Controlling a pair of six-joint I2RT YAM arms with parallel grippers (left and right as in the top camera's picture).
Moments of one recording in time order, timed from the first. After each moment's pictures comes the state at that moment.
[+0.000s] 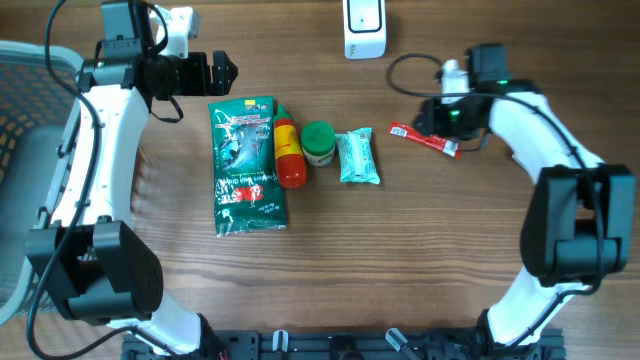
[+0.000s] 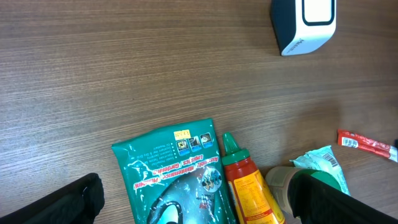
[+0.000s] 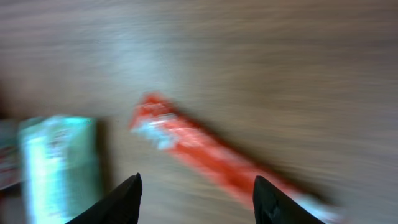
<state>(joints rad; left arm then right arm) 0.07 1.79 1.58 -0.76 0.39 0.06 0.02 1.93 1.35 -0.67 -0.30 0.05</state>
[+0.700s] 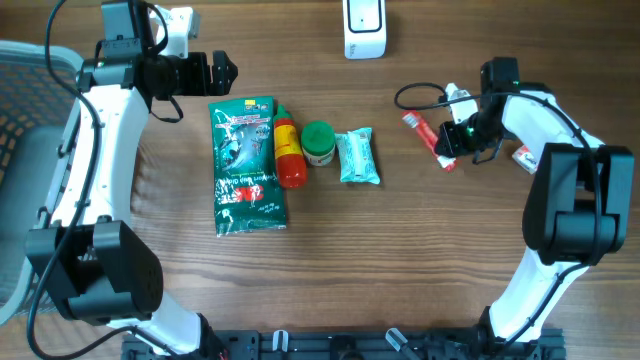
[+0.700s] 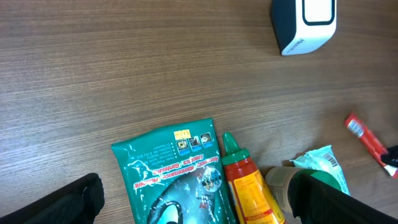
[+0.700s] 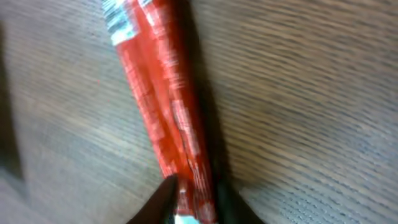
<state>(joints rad) 0.07 1.79 1.58 -0.76 0.39 0.06 -0.05 2.05 1.35 -0.78 -0.32 -0.30</state>
